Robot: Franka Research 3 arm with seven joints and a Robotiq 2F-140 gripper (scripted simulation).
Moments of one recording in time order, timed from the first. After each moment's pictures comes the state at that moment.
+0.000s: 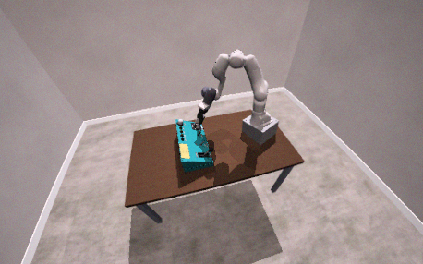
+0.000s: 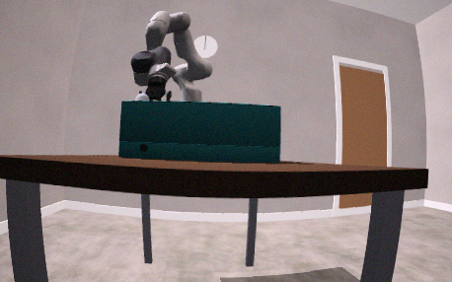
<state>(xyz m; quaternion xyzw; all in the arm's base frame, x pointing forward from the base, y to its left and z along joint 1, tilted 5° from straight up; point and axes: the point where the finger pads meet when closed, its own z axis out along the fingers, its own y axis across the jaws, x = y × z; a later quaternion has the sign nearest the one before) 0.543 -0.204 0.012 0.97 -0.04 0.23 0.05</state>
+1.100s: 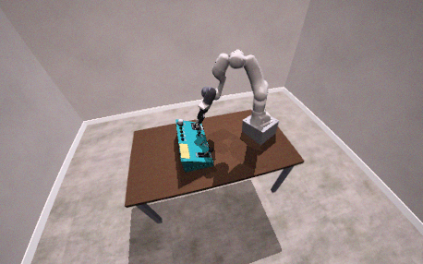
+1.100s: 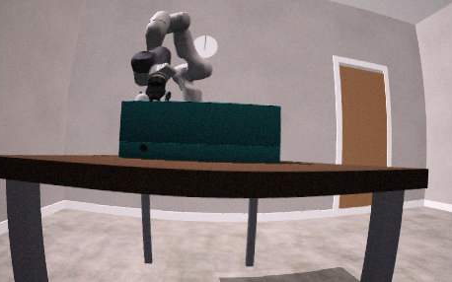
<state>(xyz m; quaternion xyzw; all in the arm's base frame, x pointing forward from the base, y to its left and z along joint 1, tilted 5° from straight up) 0.543 -0.204 0.012 0.97 -0.04 0.23 0.05</state>
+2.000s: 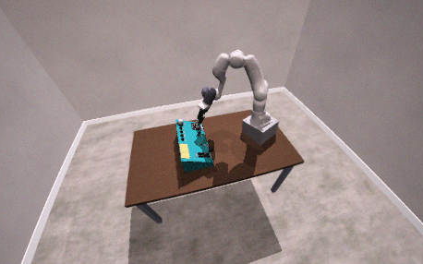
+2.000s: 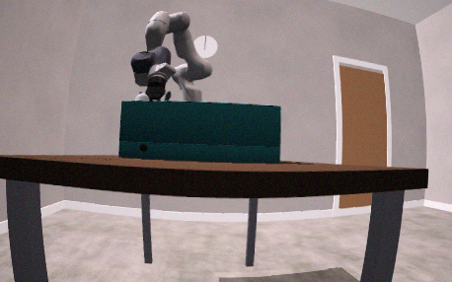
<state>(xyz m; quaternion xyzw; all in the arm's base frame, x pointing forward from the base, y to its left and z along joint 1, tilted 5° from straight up) 0.543 -0.204 0.012 0.97 -0.05 0.23 0.05</state>
